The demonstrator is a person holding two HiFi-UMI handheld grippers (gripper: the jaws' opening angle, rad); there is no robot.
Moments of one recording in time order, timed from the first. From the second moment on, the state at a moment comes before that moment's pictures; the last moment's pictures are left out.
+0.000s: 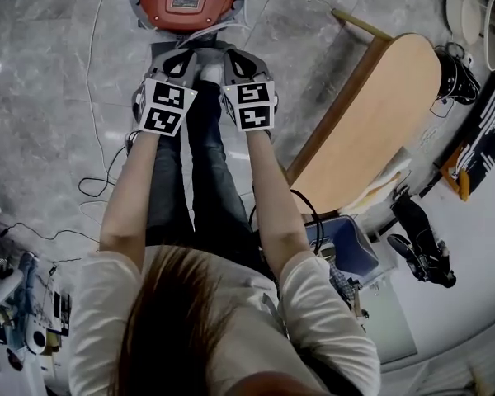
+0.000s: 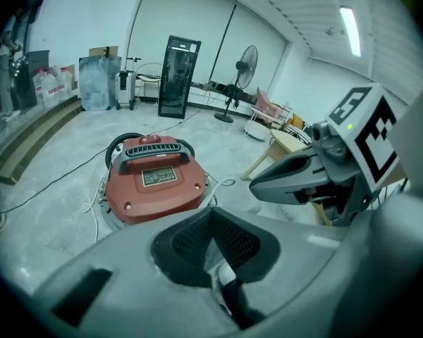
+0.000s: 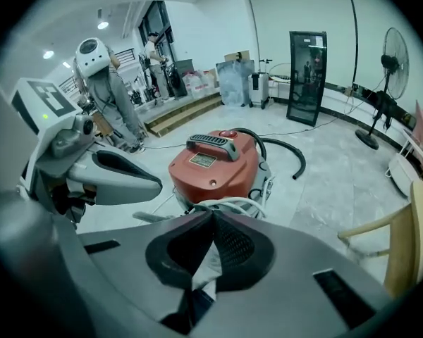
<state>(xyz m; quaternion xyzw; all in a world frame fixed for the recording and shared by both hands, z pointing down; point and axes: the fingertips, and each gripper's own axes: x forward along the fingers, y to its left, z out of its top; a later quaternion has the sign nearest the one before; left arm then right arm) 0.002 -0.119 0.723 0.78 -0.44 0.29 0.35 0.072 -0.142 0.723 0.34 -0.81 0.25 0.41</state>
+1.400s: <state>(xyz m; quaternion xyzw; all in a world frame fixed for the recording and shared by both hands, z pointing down) -0.038 -0.185 0.406 0.78 -0.57 0.13 0.21 0.045 -0.184 0.411 0.42 -0.86 0.19 0.21</state>
